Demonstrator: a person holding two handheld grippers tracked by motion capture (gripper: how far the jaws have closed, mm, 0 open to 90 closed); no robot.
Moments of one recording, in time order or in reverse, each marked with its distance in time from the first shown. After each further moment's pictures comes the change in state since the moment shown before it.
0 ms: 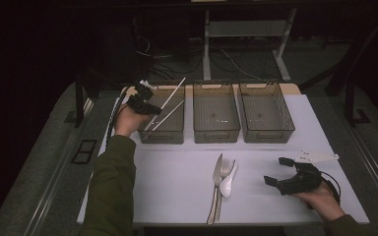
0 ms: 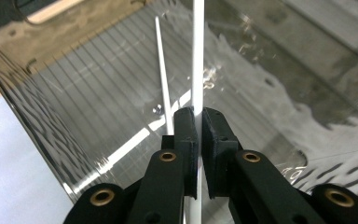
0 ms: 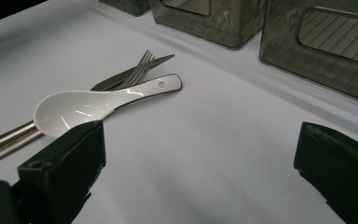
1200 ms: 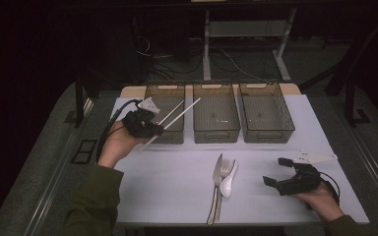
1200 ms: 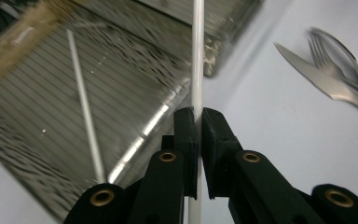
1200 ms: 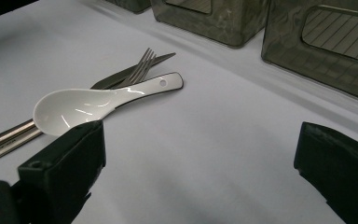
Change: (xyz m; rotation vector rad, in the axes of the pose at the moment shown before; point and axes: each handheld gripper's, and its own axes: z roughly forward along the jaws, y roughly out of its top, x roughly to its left) left arm -0.085 -0.020 -0.074 -0.021 -0.058 0.242; right arm 0.002 0.000 0.002 0.003 -0.008 -0.011
